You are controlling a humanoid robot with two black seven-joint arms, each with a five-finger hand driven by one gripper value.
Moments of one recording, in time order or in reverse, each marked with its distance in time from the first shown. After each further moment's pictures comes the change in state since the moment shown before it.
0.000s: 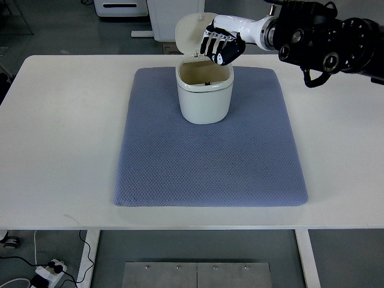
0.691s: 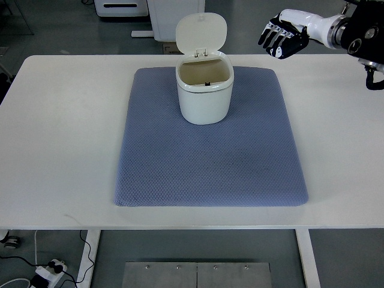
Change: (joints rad) left arm 0.000 0.000 0.000 0.000 0.000 0.000 0.000; right arm -0.108 -0.247 0.080 0.011 -0.032 0.024 0.032
